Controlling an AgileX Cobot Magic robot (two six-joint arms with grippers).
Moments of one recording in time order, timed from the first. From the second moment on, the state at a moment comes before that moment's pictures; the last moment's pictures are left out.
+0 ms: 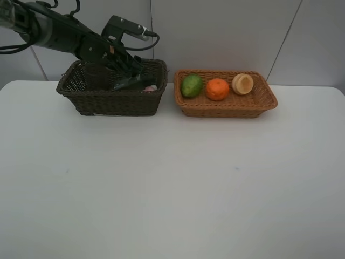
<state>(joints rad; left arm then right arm) -0.33 2.18 -1.49 0.47 0.00 -0.30 0.05 0.00 -0.52 -0.06 1.06 0.04</state>
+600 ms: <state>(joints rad) -0.33 2.15 -1.49 0.47 0.04 -0.30 0.05 0.00 -0.52 -0.06 1.06 0.04</state>
